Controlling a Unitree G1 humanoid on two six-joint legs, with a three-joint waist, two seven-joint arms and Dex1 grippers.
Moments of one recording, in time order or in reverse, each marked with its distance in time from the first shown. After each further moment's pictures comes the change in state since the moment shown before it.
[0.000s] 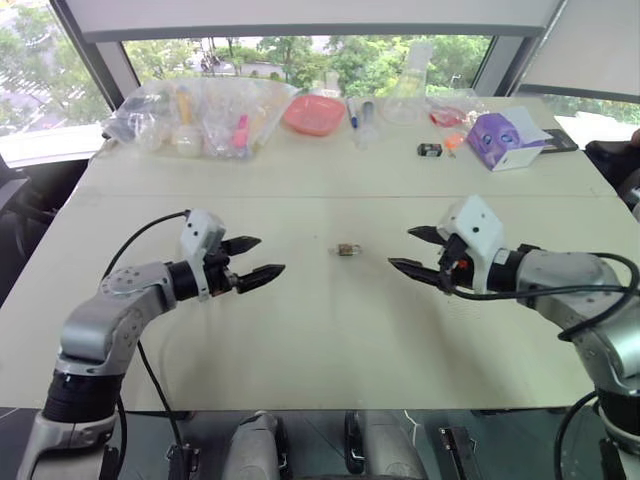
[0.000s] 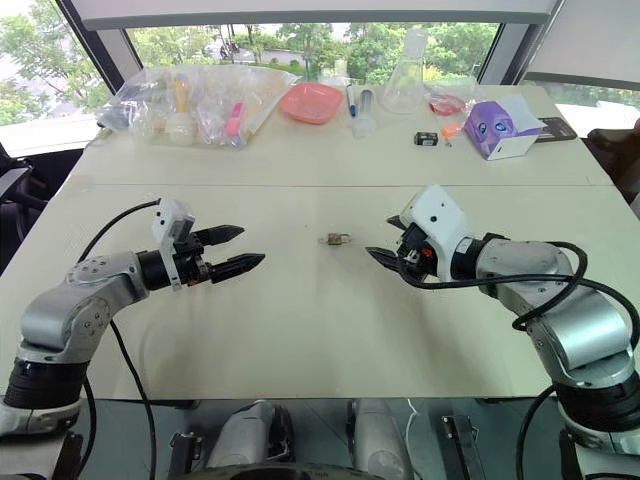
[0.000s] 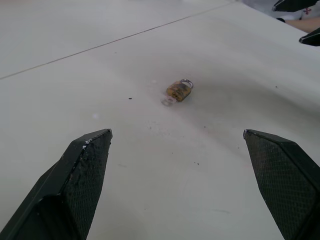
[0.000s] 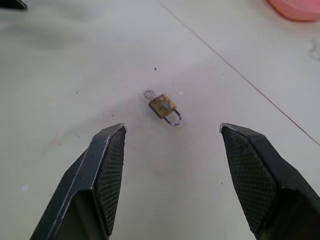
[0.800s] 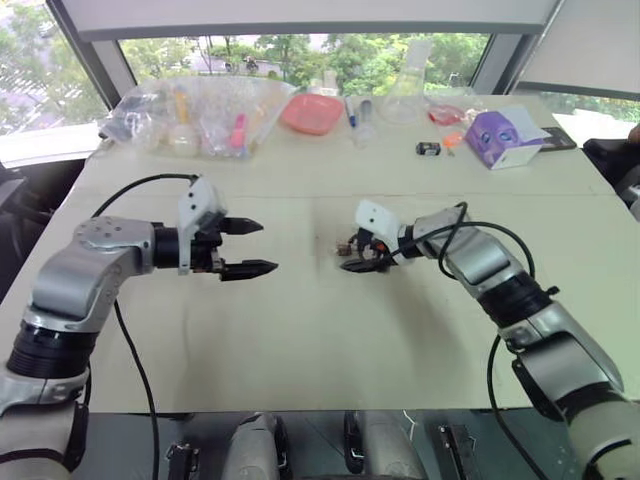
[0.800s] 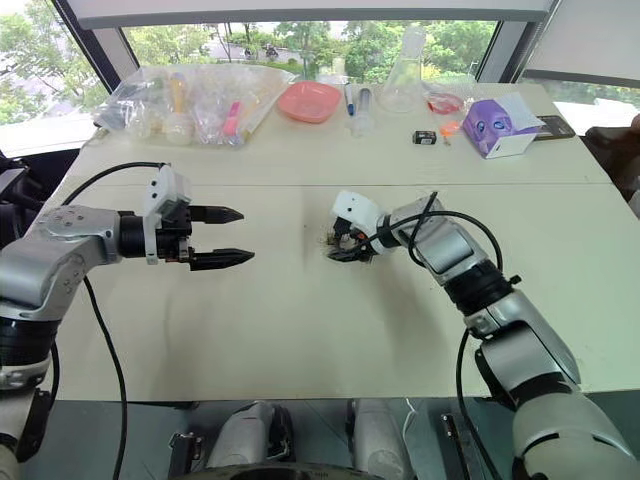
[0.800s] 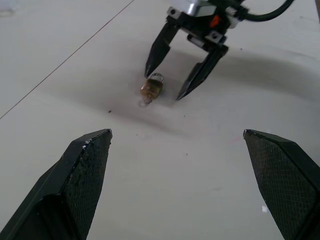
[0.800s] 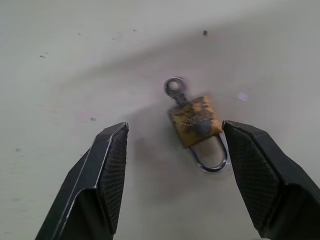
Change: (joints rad) left arm -0.169 0.149 -0.081 0.001 0.043 0.022 -0.197; right arm -0.503 0.297 0.491 0.939 -0.380 -0.408 0.303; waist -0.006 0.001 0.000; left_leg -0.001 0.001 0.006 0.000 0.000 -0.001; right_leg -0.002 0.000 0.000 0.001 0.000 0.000
